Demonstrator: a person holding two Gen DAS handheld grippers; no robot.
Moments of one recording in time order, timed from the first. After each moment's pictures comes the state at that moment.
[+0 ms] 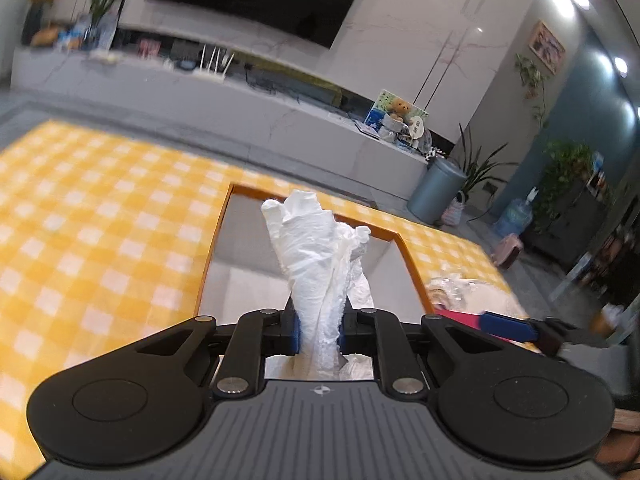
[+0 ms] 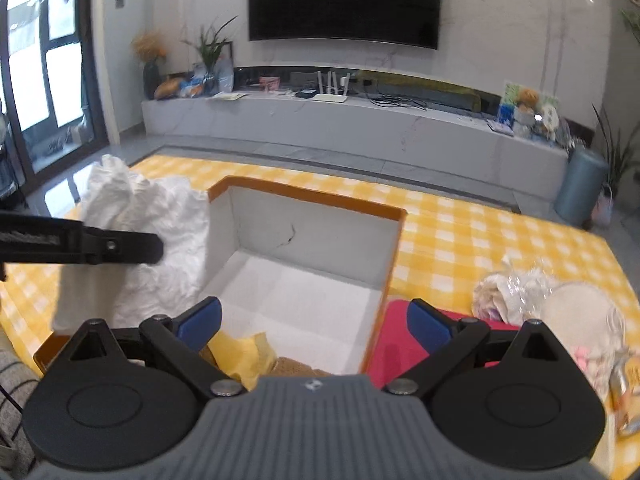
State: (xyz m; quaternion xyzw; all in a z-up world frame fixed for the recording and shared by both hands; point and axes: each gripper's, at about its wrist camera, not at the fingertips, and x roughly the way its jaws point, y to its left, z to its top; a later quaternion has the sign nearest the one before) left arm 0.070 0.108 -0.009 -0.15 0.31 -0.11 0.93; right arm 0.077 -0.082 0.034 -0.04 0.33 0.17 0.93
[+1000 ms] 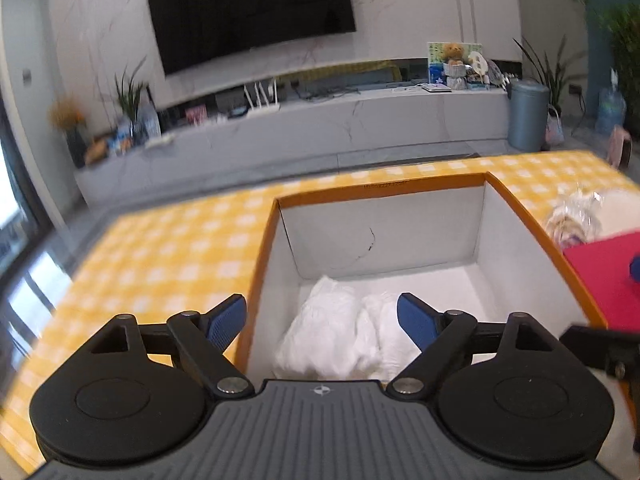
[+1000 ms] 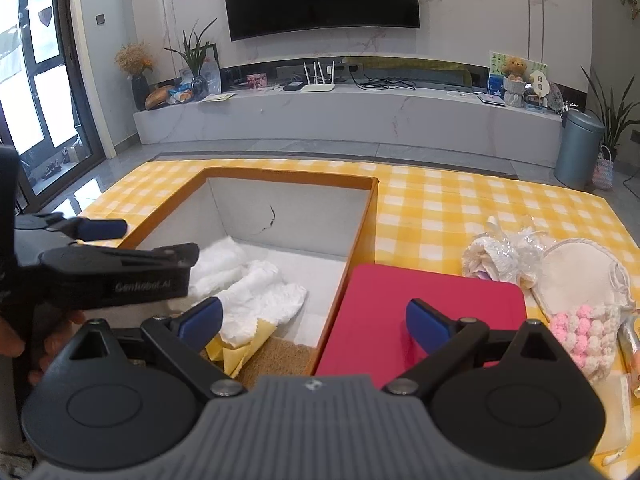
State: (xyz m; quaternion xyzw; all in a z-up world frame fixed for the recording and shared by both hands) left arm 0.076 0.046 -0.024 0.10 0.31 0.03 0.94; right arm 0.076 -0.110 0.021 0.01 0.35 0.16 0.92
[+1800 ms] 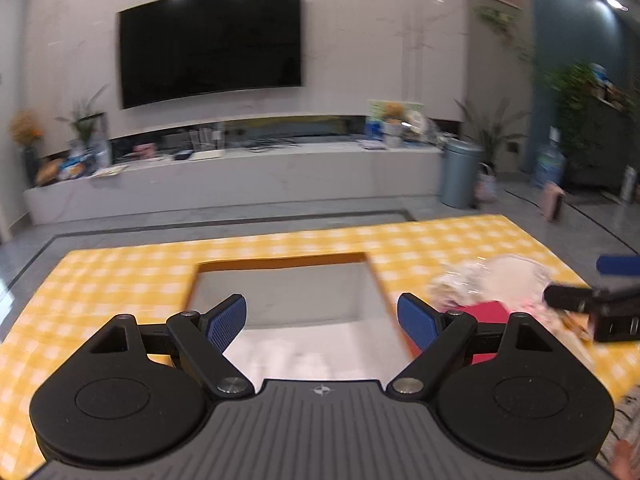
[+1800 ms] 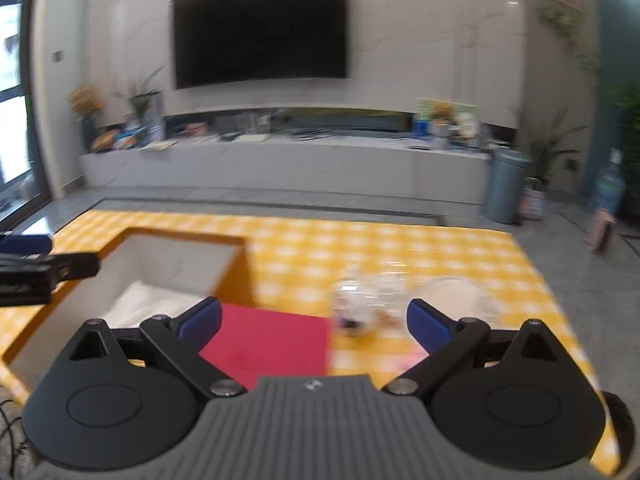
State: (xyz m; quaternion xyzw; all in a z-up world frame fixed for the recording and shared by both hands) left arm 0.041 -0.002 0.038 0.03 0.26 -0.07 0.96; right arm 0.031 -0.225 0.074 0.00 0.28 0.06 0.96
